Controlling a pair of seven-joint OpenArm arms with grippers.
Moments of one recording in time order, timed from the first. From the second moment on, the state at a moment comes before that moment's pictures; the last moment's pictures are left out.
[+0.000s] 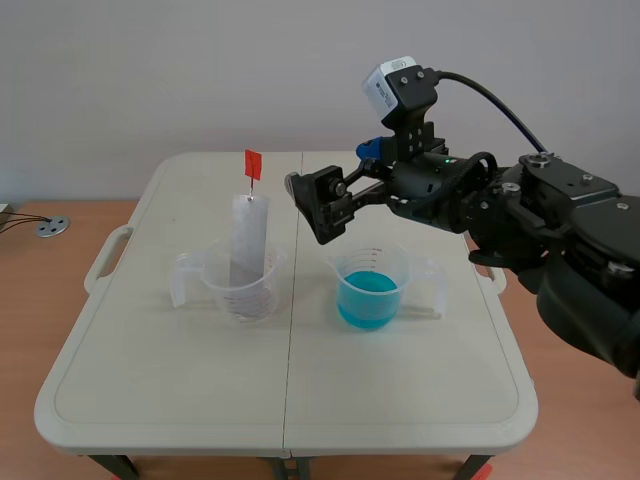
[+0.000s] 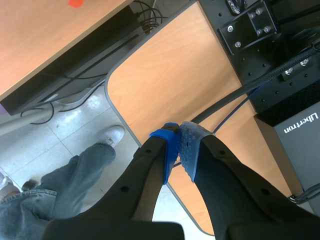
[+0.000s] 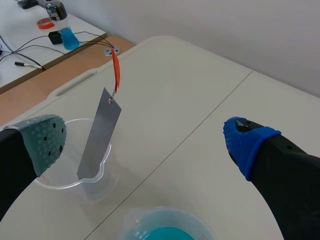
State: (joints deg) left arm 80.2 -32.6 -11.0 109.7 -6.1 -14.9 4.9; right arm 17.3 15.8 -25.3 71.4 20.5 27.0 -1.8
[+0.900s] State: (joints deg) left arm 80.2 -32.6 -11.0 109.7 -6.1 -14.9 4.9; right arm 36.3 -0.6 -30.4 44.7 15.3 27.0 -6.4
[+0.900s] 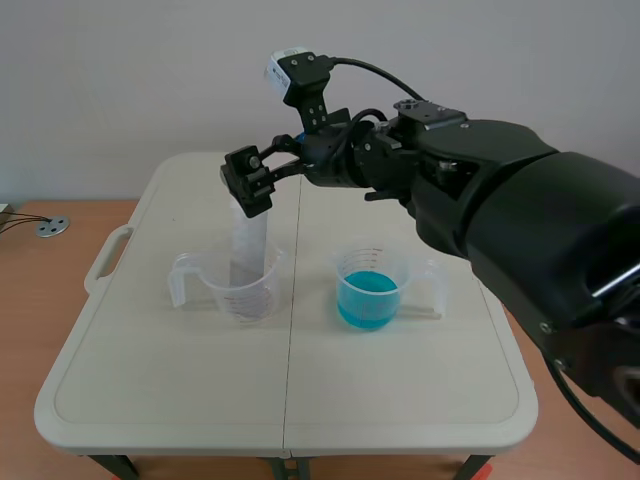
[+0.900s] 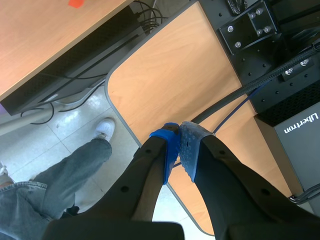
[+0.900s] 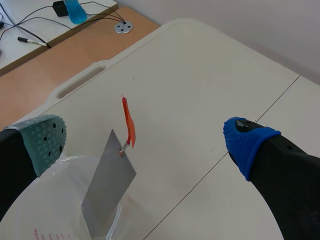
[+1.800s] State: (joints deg) left arm 80.2 -32.6 -11.0 109.7 -6.1 -14.9 5.4; right arm 39.1 -3.6 -30.4 40.0 11.6 28.3 -7.5
